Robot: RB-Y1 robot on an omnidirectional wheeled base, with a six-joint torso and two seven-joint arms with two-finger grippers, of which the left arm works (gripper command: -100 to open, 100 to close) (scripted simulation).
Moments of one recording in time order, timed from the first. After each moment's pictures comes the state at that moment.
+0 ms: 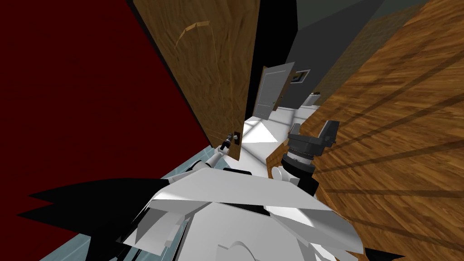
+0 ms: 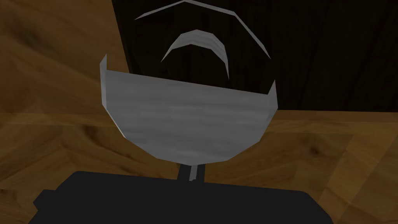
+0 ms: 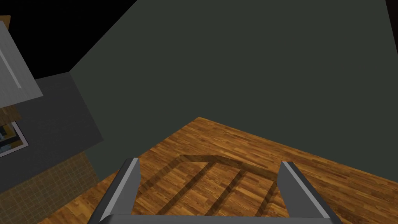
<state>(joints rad) -0.37 0.07 -0.24 -0.82 0.13 -0.43 -0.01</state>
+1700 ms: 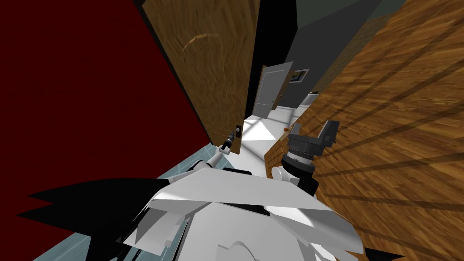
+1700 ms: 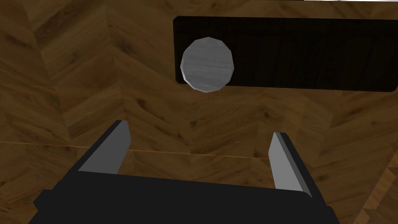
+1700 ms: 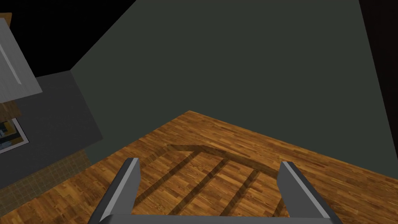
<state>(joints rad) -0.38 0.05 -0.26 -0.83 0.16 -0.41 -0.01</state>
